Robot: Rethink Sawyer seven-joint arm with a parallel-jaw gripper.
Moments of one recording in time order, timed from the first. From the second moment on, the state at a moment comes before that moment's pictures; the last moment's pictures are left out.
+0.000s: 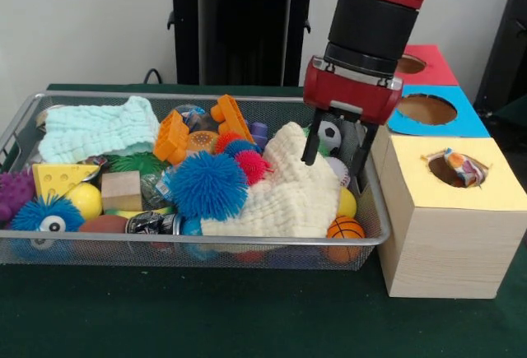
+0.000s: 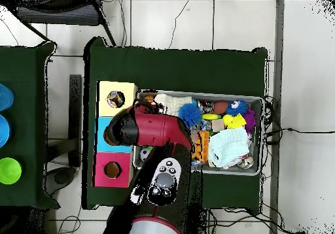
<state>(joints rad) 0.12 -0.50 -0.30 1.51 0.07 0.29 1.93</state>
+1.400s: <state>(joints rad) -0.14 -0.44 -0.16 1.61 0.07 0.28 1.93</state>
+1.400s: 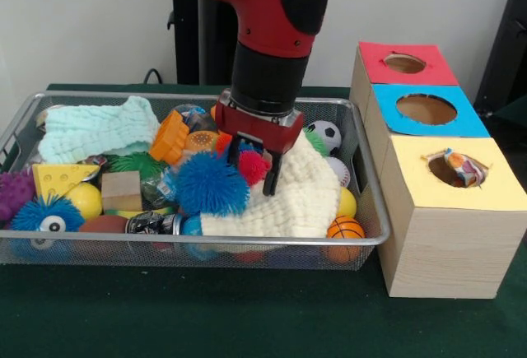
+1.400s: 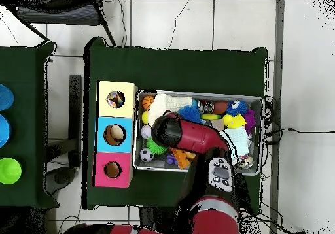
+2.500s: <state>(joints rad) -0.33 -0.41 0.07 1.75 0.07 0.09 1.93</state>
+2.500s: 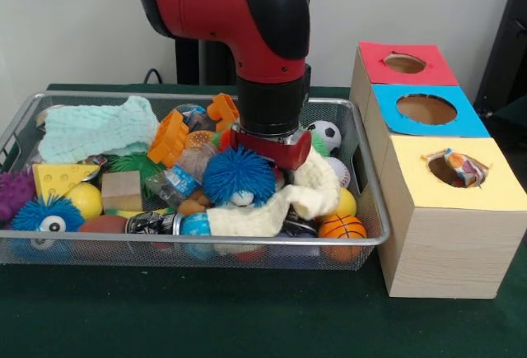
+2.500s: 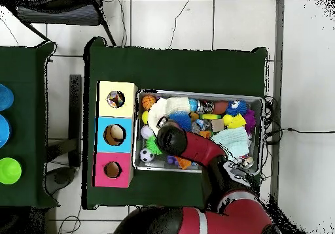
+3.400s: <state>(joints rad) -0.24 -0.53 0.01 1.77 0.07 0.18 1.93</state>
